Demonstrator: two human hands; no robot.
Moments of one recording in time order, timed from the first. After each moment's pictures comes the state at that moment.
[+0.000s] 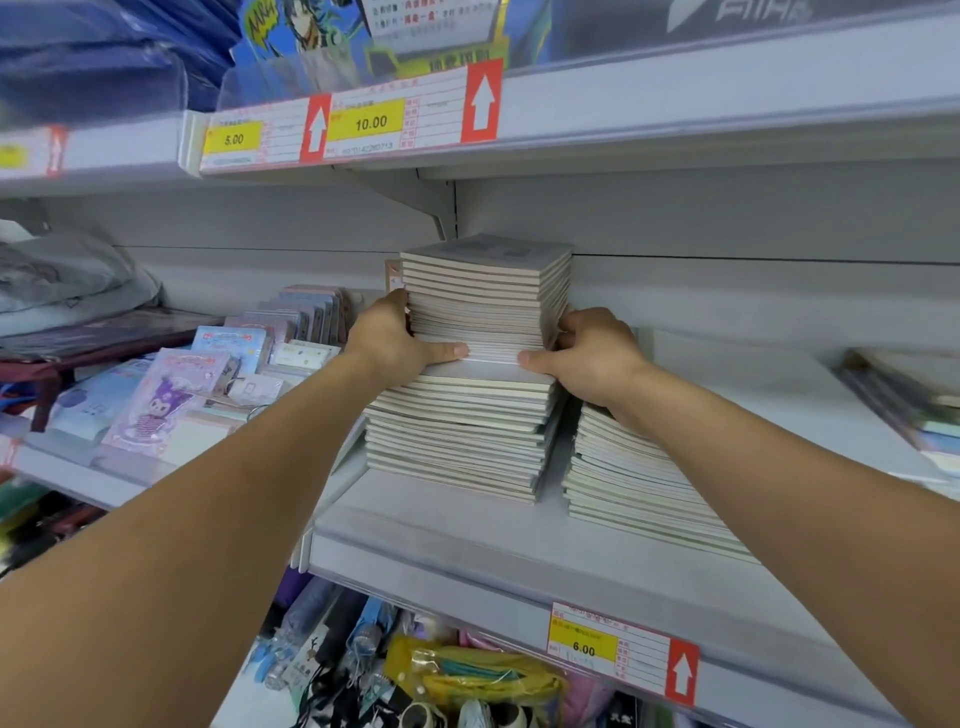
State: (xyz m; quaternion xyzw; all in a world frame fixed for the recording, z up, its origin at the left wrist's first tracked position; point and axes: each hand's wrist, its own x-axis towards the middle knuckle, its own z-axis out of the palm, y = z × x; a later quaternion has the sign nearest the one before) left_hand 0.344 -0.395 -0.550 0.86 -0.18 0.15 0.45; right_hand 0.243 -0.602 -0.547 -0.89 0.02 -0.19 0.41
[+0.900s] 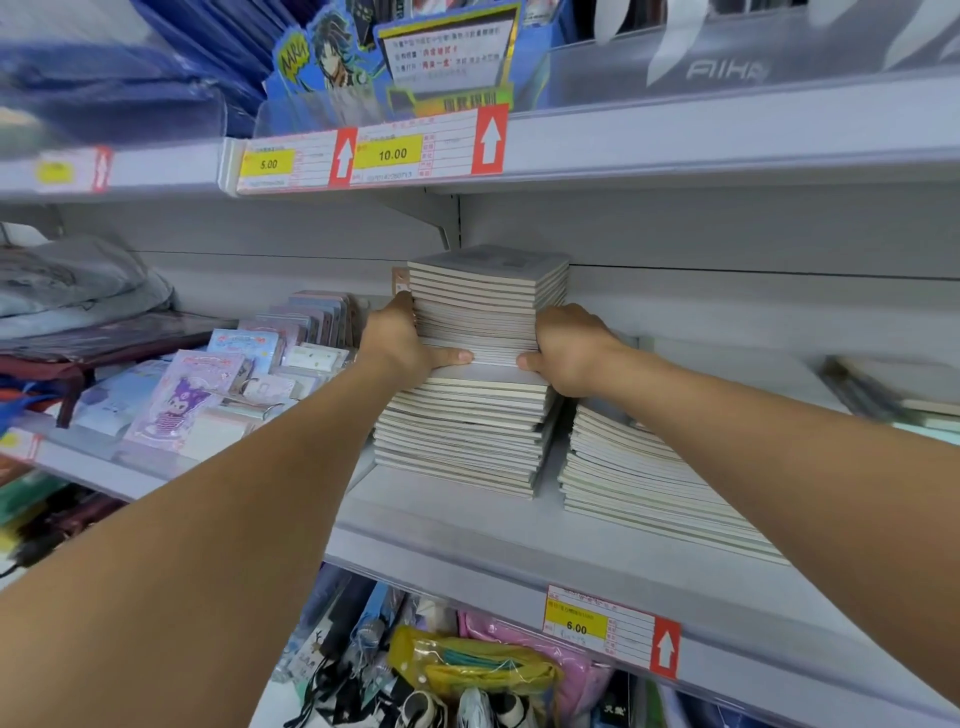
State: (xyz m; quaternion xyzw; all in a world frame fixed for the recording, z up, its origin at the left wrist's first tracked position) left_hand 0.329 -0.400 -0.544 0.88 -0.16 0.19 0.40; right_hand 0.247 -0.591 -0.521 -0.98 -0.03 -0.15 0.08
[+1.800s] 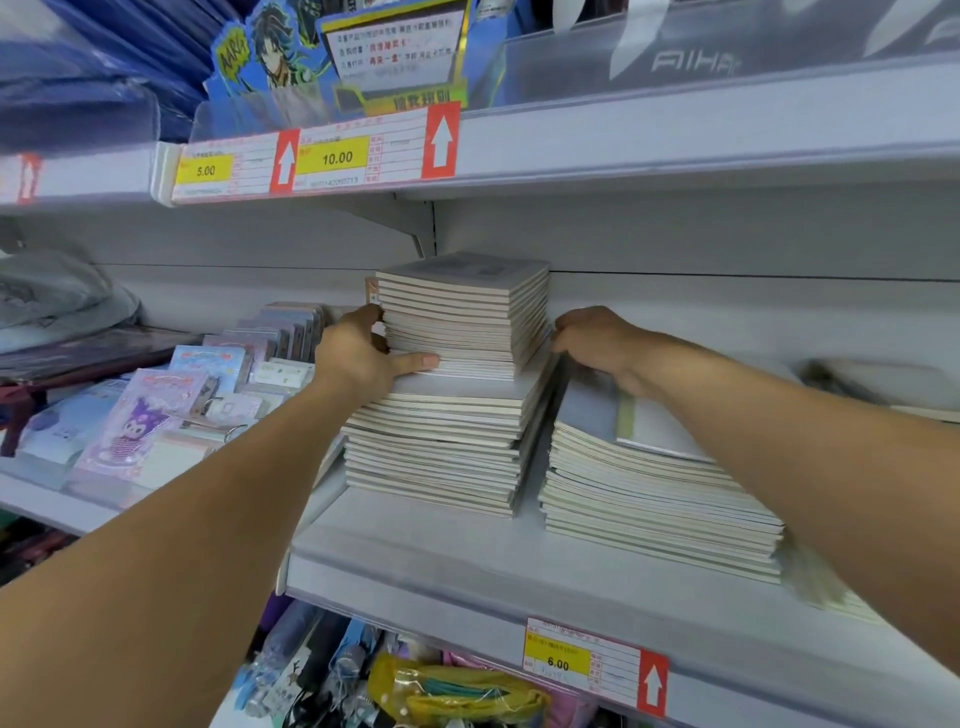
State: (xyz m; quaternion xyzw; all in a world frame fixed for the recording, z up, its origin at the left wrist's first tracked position) left_hand 0.347 -0.392 -0.548 0.87 -0.14 0.18 0.43; right_hand 0.262 -0.638 -0.520 -0.89 0.08 -0.13 0.42
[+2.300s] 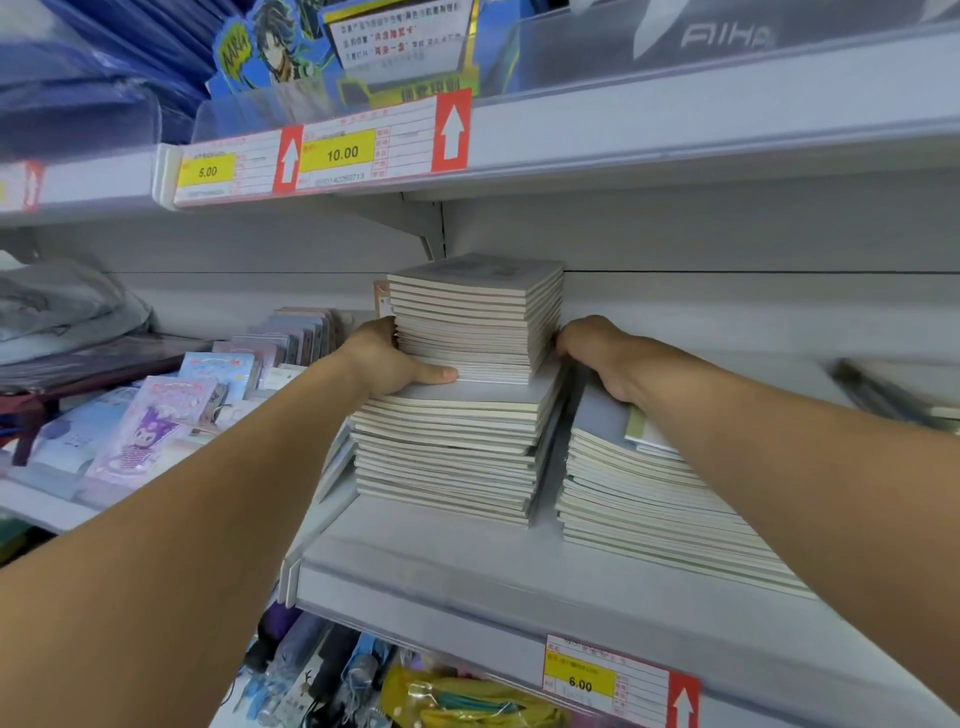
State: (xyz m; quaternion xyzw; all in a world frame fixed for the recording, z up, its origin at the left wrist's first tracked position) left_hand 0.350 -0.394 -0.537 0.86 -0.16 0.03 0.48; right_hand 0.306 -0.637 -0.535 -0.82 0.18 -0.11 0.53
